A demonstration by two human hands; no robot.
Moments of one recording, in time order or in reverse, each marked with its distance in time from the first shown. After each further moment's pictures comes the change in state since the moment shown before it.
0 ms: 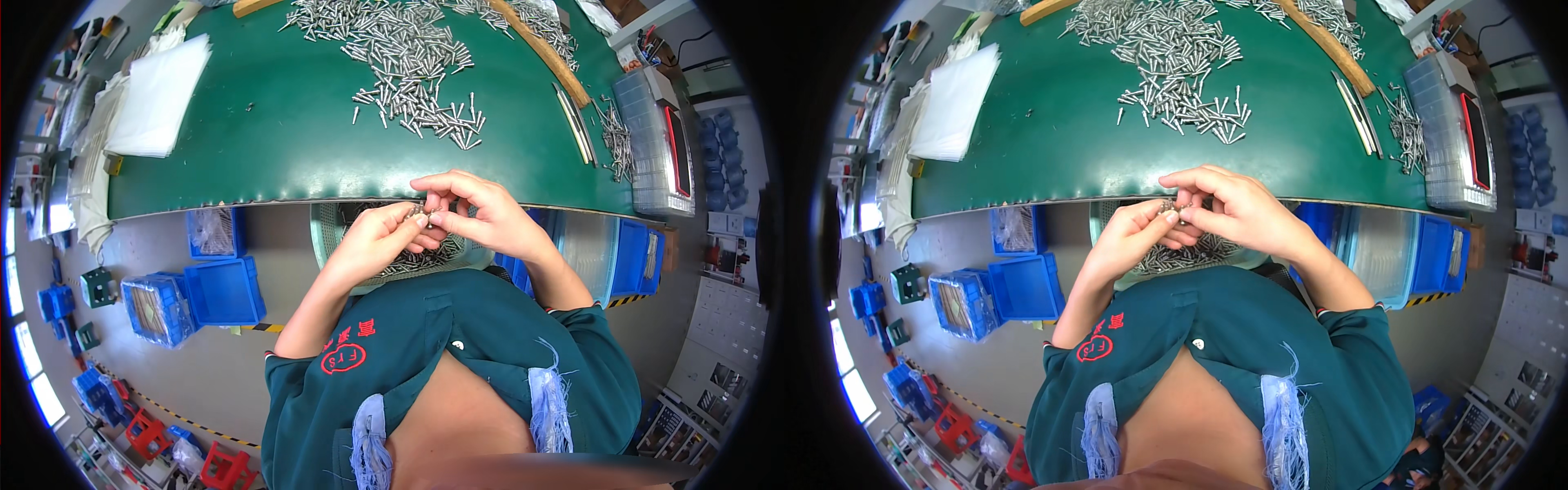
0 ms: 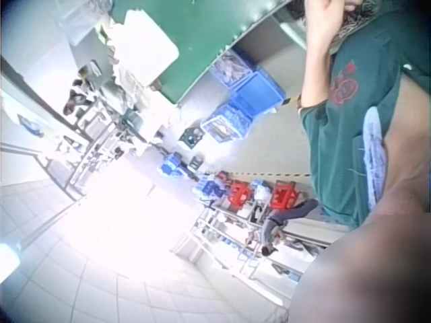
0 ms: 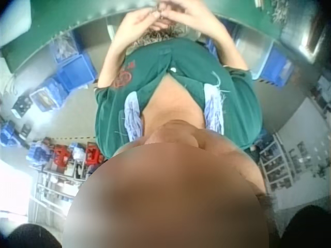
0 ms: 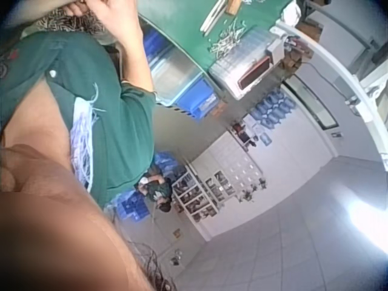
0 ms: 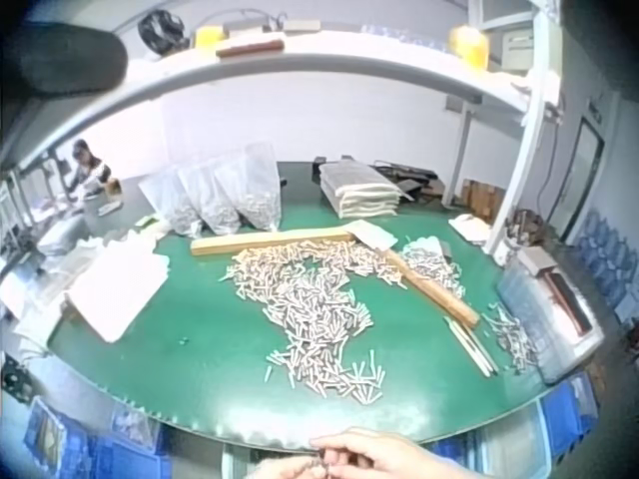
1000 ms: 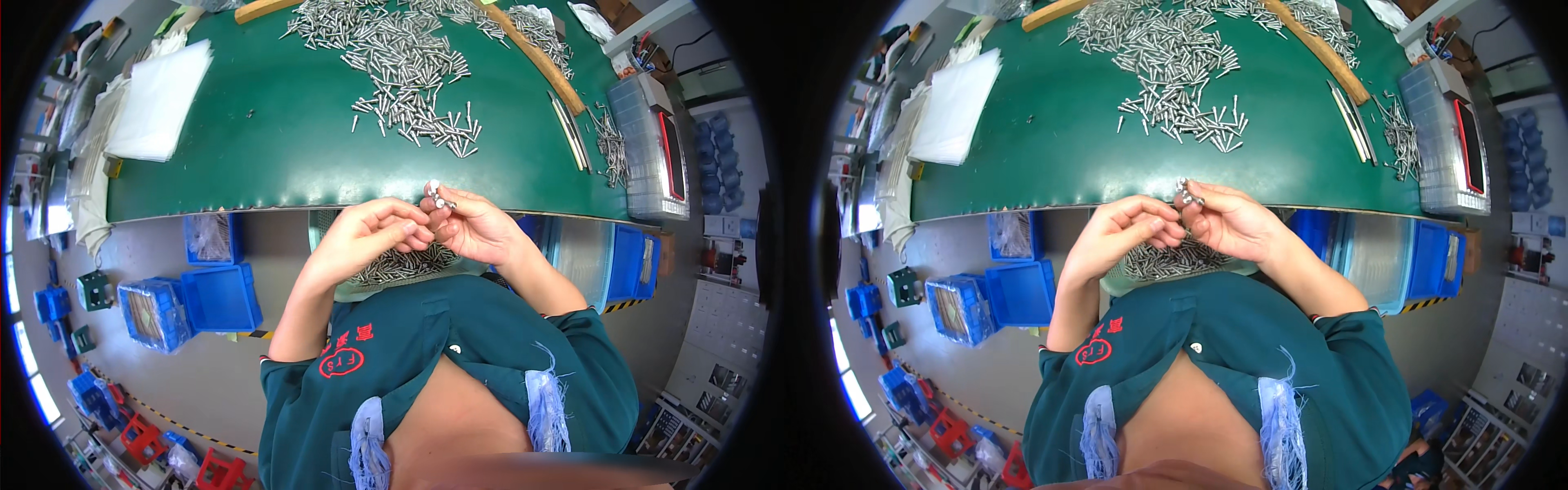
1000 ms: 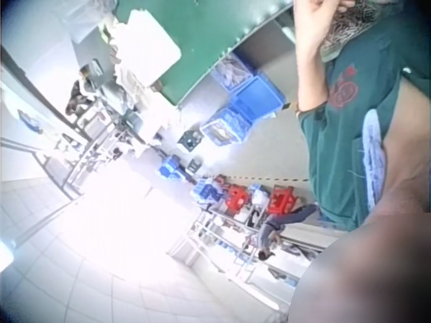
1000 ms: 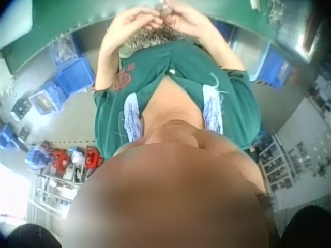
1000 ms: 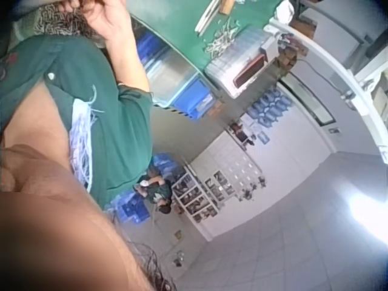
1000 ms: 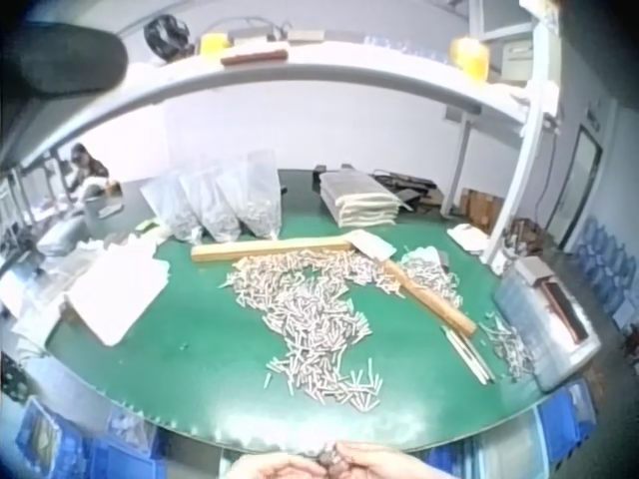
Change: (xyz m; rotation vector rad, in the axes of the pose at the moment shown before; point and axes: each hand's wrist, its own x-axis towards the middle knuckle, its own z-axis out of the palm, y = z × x) left_hand -0.005 0.015 -0.017 -0.064 -0.058 0.103; right_hand 0.005 0.034 0.012 1.535 -0.037 0.466
